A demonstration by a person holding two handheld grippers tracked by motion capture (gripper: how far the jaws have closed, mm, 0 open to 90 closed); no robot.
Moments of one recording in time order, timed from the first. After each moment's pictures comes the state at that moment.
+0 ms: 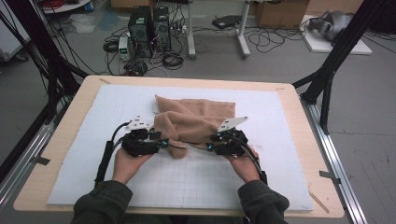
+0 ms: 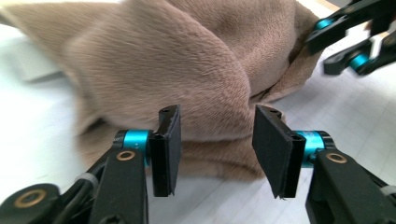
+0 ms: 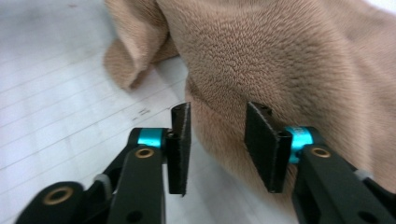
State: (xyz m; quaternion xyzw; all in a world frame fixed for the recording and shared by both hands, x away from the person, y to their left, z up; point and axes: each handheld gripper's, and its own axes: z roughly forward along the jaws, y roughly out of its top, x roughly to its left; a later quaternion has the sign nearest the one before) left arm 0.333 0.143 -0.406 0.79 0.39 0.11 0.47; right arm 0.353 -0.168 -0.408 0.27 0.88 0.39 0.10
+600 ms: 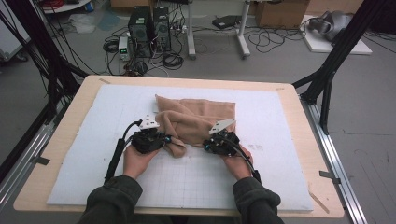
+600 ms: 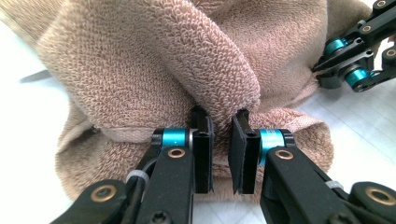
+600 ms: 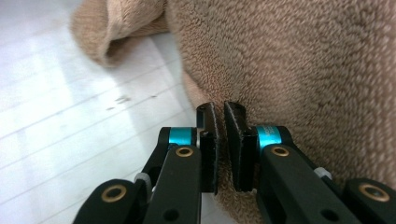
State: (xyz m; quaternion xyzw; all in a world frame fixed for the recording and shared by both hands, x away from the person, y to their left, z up) left arm 0.342 0.138 -0.410 0.80 0.38 0.15 0.44; right arm 0.362 -0.155 -0.428 0.25 0.89 0.36 0.10
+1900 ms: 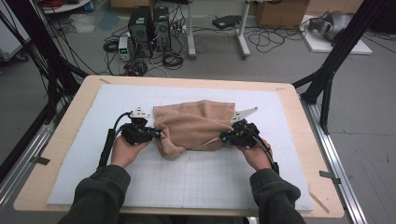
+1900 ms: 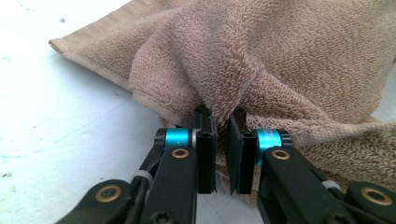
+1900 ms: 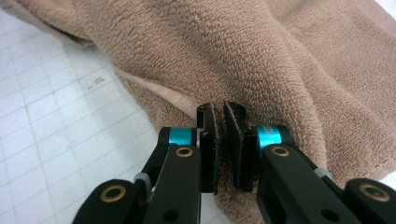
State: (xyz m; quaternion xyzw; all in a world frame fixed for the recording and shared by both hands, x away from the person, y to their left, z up) left arm 0.370 0.168 -0.405 0.82 0.40 0.12 0.40; right arm 0.377 -0.209 -0.399 0.28 0.89 0.36 0.09
